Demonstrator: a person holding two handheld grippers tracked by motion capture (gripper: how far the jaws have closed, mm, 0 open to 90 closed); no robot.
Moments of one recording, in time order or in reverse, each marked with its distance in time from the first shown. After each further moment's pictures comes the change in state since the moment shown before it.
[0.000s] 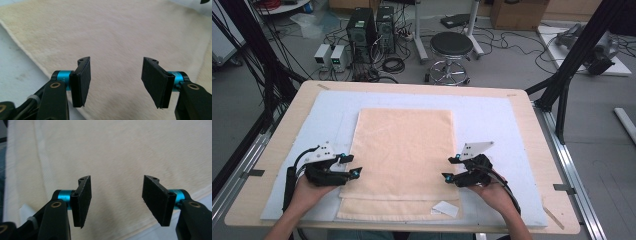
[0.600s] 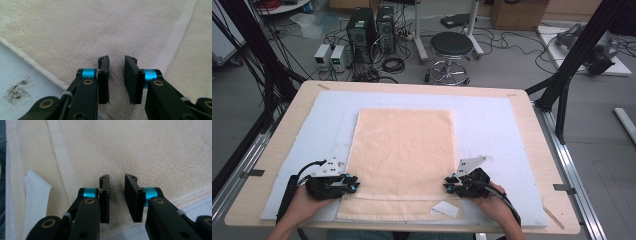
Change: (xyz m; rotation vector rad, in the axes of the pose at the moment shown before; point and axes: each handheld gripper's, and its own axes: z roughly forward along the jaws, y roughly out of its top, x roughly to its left) left arm -0.009 -0.020 0.005 0.169 -0.067 0.081; right arm 0.019 -0.022 0.012 0.110 0.010 -0.057
